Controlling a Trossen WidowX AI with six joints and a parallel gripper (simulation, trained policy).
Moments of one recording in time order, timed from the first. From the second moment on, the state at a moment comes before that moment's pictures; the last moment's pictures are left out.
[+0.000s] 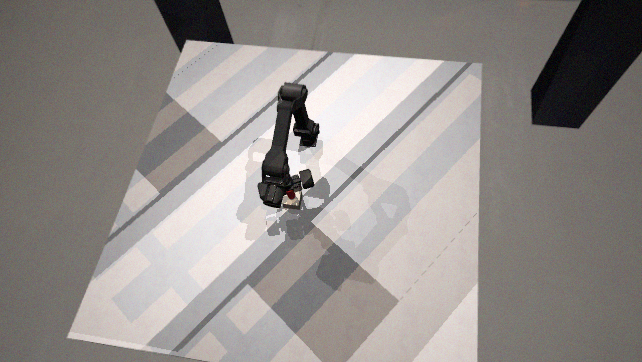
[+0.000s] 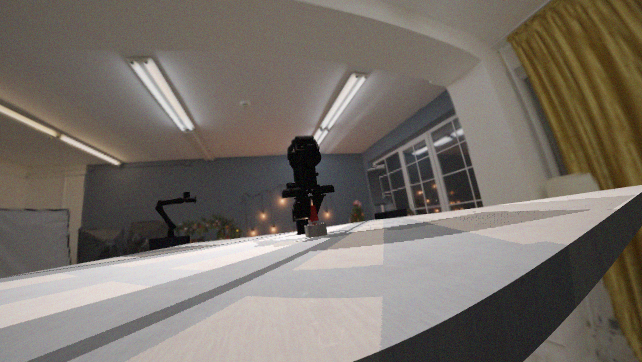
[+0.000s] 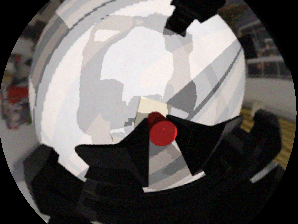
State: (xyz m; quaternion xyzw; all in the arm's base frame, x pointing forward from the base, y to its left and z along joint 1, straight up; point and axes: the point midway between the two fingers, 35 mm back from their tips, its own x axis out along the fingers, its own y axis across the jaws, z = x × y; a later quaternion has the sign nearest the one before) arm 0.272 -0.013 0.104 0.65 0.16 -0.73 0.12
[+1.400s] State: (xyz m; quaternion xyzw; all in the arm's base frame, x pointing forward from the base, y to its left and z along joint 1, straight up) arm 0.249 -0.017 0.132 0.66 0.16 -0.72 0.14
